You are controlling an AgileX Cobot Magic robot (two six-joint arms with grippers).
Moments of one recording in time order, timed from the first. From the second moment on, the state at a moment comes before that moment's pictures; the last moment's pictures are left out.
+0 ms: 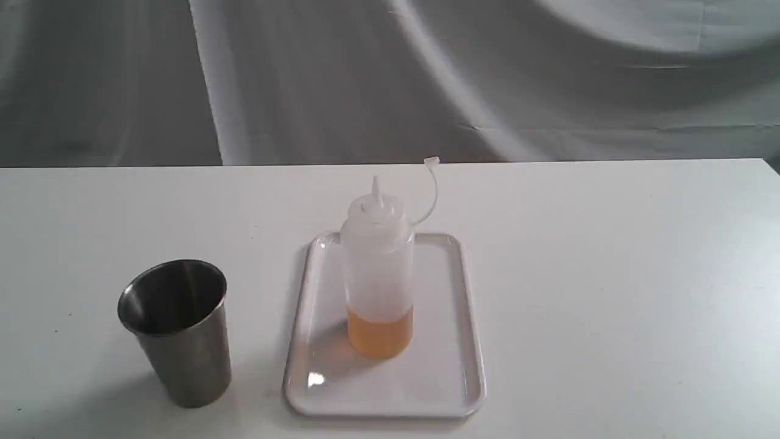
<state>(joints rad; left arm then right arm) 0.08 0.00 0.00 0.04 0.27 0.06 0.31 0.01 0.00 -0.14 0.07 0.29</state>
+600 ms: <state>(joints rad) 0.08 0.00 0.00 0.04 0.27 0.06 0.09 0.01 0.00 -0.13 0.14 0.29</state>
